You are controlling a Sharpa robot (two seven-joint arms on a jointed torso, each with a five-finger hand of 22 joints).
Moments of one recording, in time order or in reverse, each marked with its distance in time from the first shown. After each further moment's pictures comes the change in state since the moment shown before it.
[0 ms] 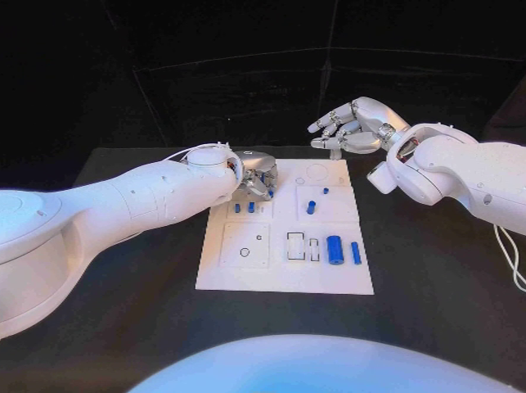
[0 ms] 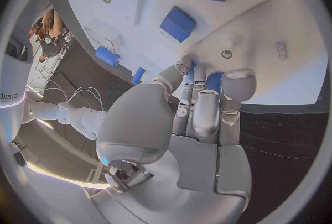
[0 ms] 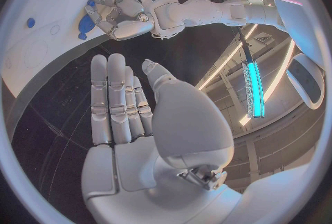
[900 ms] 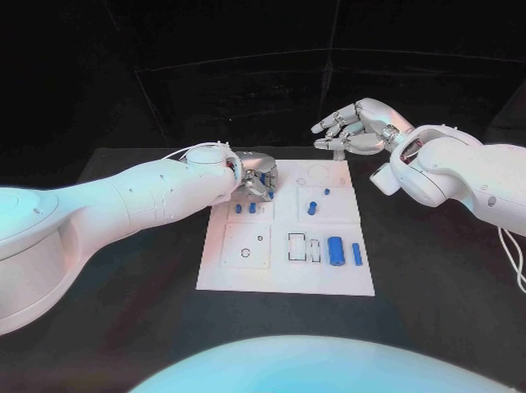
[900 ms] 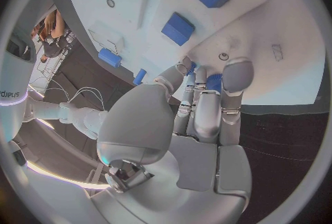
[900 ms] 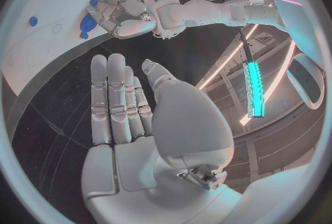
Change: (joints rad) left arm 0.010 -0.014 -0.004 0.011 -0.001 0.023 0.006; left_hand -0.013 -0.040 -0.066 0.019 0.001 -0.106 0.024 0.003 -0.013 -0.125 0.029 0.042 0.000 -0.002 0.020 0.000 0.025 0.000 -0.025 0.018 -0.066 -0.092; right arm 0.000 -0.004 0.000 0.000 0.000 -0.002 0.000; right_hand 0.000 0.000 0.000 0.000 0.000 0.000 0.000 -0.005 0.000 0.004 -0.004 -0.004 0.001 0.000 0.000 0.000 0.000 0.000 0.000 0.000 0.000 0.001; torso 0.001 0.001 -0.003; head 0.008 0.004
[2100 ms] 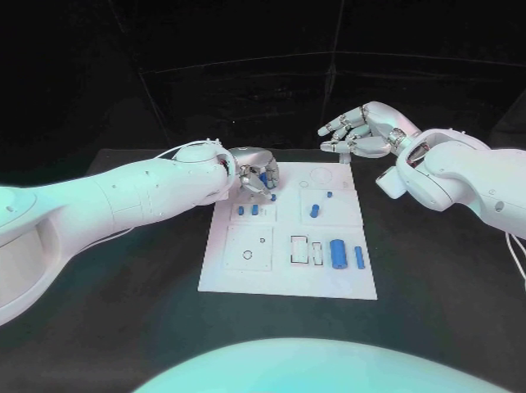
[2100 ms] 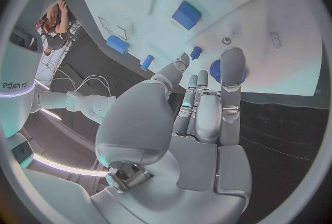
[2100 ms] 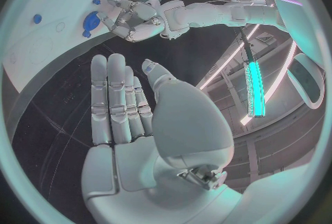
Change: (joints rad) left arm 0.021 -0.073 -0.002 0.076 0.075 -0.054 0.043; left_hand 0.013 -0.034 -0.034 0.011 0.000 -0.059 0.009 0.059 0.000 -0.091 0.012 0.077 -0.001 -0.007 0.007 0.012 0.058 0.016 -0.046 0.014 -0.089 -0.123; right arm 0.000 -0.008 0.000 0.000 0.000 -0.001 -0.001; right_hand 0.000 0.000 0.000 0.000 0.000 0.000 0.000 0.000 0.000 0.000 0.000 0.000 0.000 0.000 0.000 0.000 0.000 0.000 0.000 0.000 0.000 0.000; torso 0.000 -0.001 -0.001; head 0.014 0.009
